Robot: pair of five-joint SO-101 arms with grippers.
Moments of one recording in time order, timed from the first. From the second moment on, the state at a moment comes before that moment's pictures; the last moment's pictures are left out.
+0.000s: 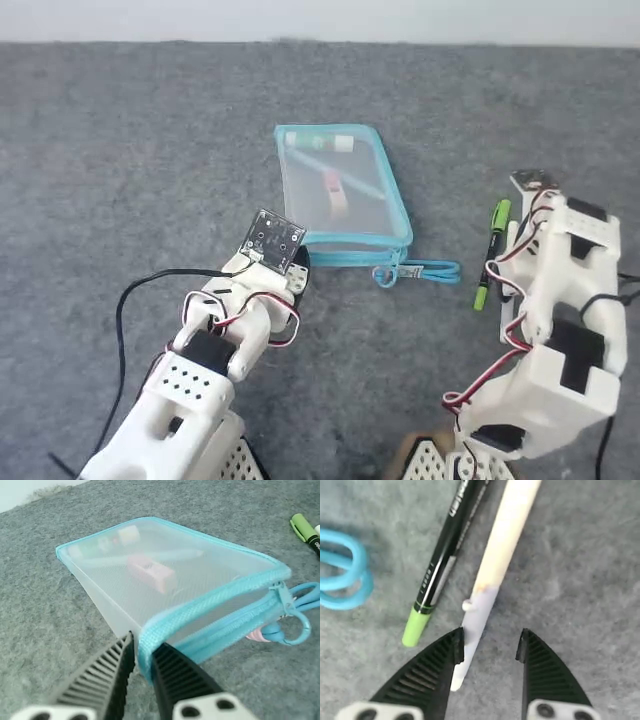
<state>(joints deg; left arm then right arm) 17.8 -57.1 82.6 23.5 -0.9 20.0 9.0 23.5 67.7 28.2</state>
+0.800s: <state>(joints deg) 17.8 -57.1 82.6 23.5 -0.9 20.0 0.9 39.4 61.1 37.0</state>
